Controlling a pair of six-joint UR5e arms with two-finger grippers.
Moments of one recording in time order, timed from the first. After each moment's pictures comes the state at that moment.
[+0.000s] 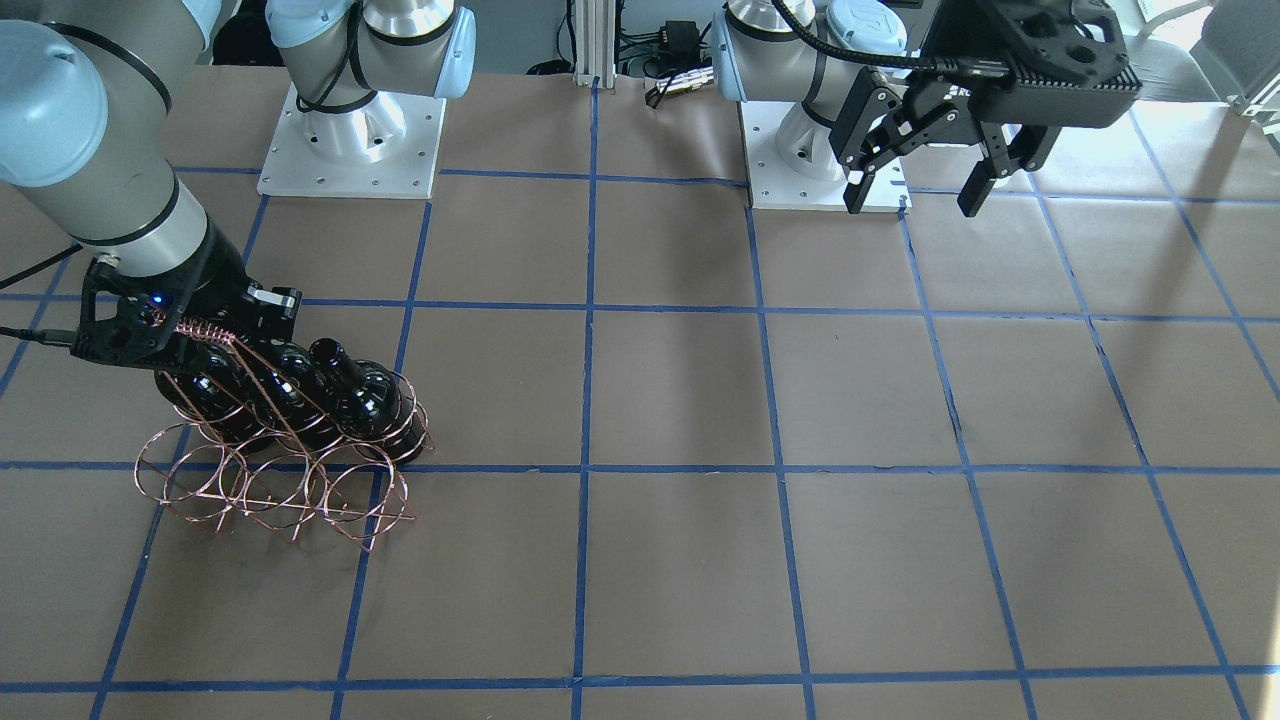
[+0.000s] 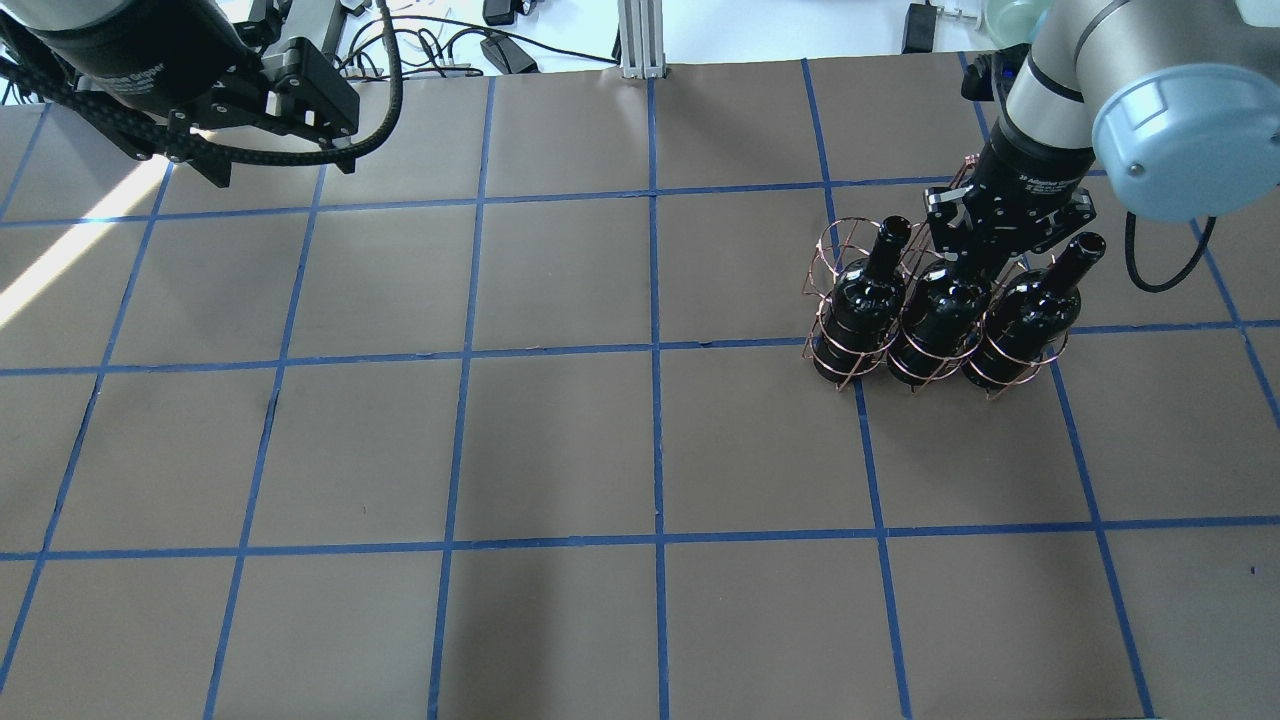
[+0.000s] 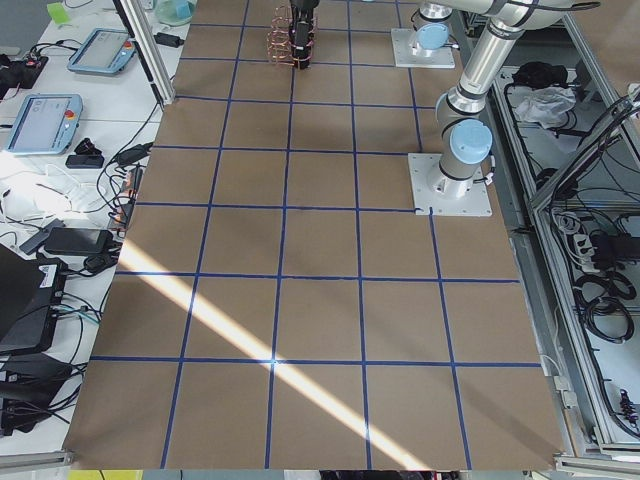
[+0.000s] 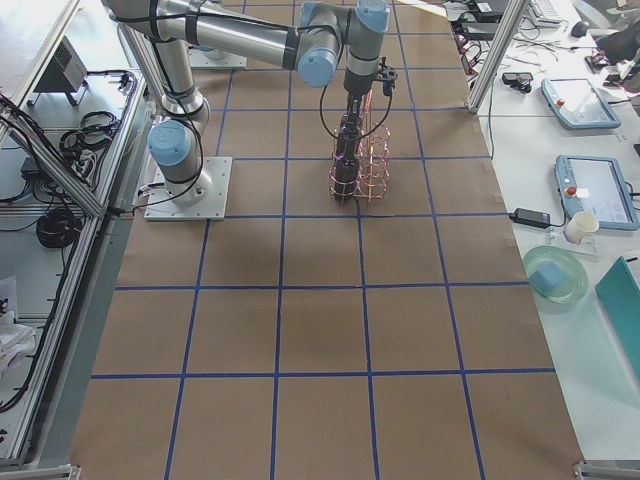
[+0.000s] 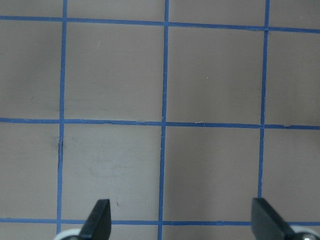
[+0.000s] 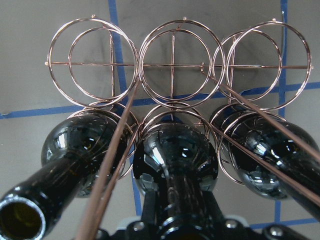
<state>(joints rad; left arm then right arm) -1.55 -1.51 -1.45 -1.60 1.54 -0.03 1.45 -1.46 1.70 -1.72 -1.59 -0.03</state>
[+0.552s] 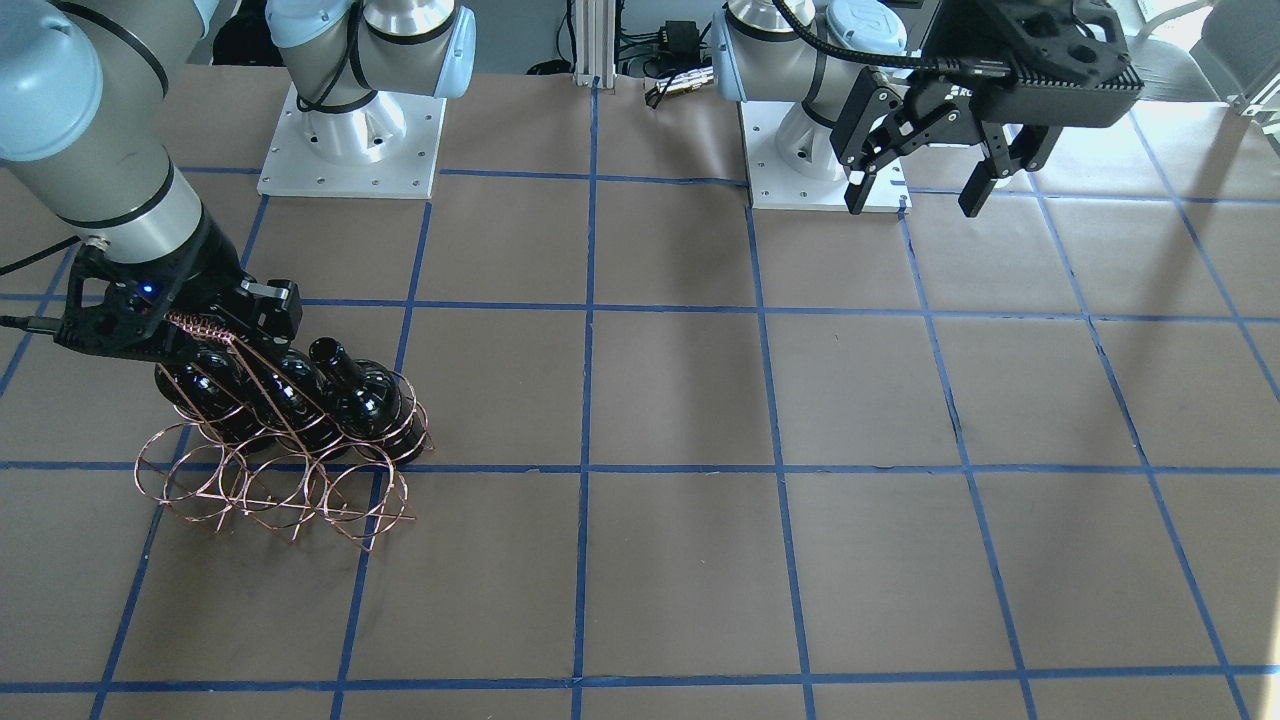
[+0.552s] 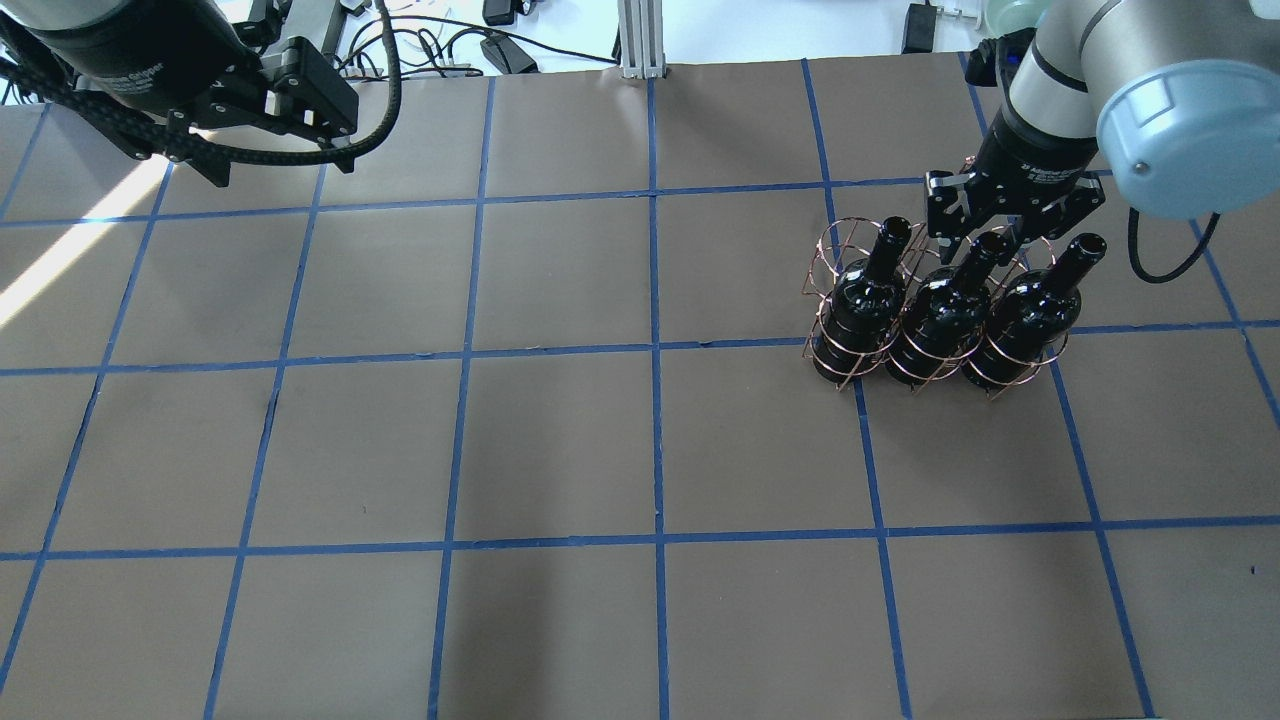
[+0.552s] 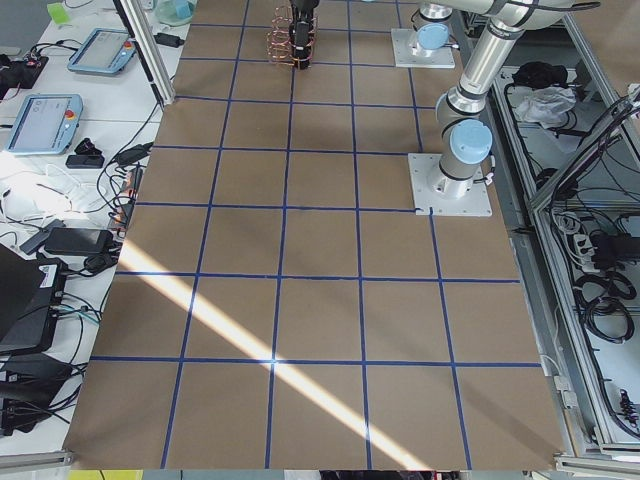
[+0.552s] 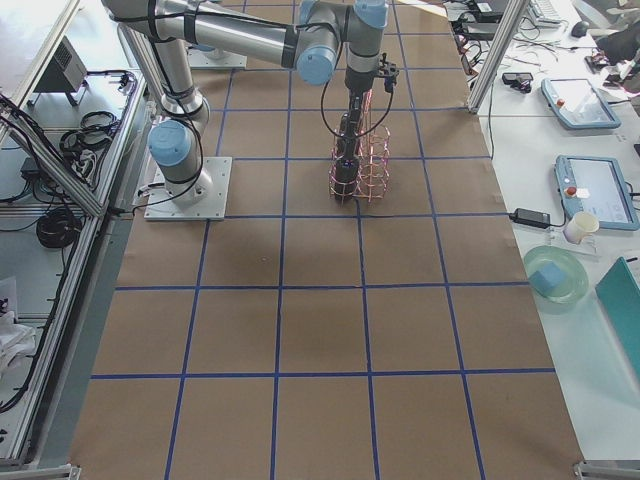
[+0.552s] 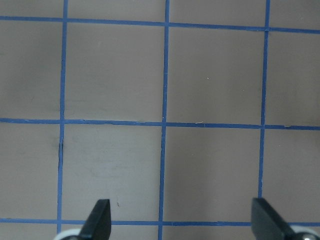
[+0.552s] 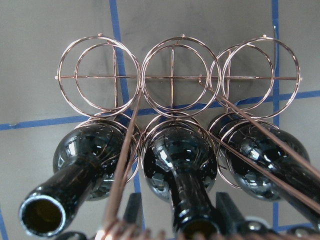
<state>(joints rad) -1.55 -1.51 -1.45 -1.60 1.54 -0.02 1.46 -1.49 1.65 -1.72 -1.59 -0.02</state>
